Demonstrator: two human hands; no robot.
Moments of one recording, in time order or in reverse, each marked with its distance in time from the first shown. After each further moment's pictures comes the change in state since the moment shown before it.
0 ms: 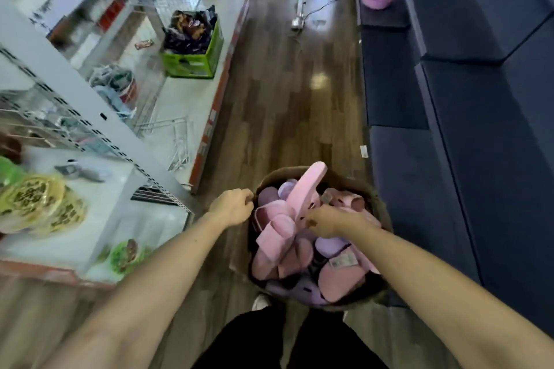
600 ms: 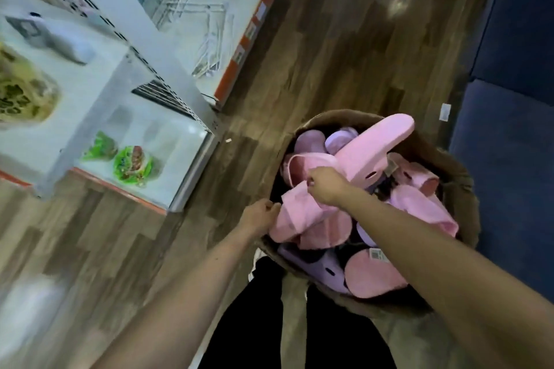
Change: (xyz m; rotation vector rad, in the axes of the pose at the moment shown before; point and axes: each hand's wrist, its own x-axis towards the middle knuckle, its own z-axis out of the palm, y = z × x) left_hand 0.059 -0.069 0.198 -0.584 -0.179 -0.532; right_hand 0.217 -0.023 0.088 0.005 -0.066 -0.093
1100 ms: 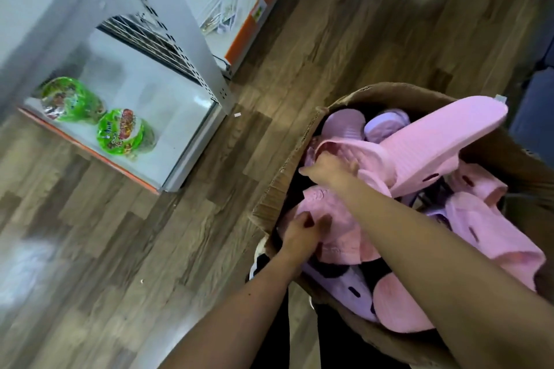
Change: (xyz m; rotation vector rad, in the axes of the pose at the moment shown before) left_hand 0.059 -0.030 0.103 -0.775 -0.074 -0.020; right_hand 0.129 -0.005 0.075 0.081 0.057 0.337
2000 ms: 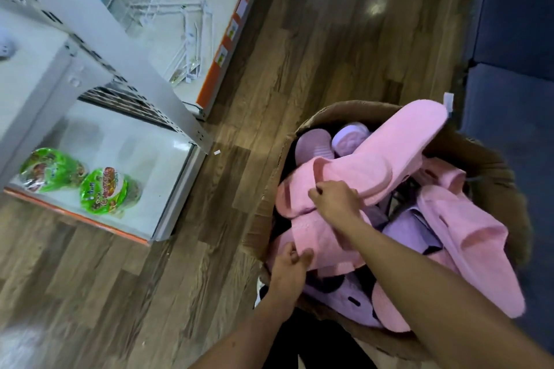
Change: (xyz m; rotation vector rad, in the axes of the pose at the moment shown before) left_hand -0.028 -0.008 -0.008 -0.012 -0.037 0.126; right_hand -0.063 0.038 -0.016 0.184 0.255 -0.025
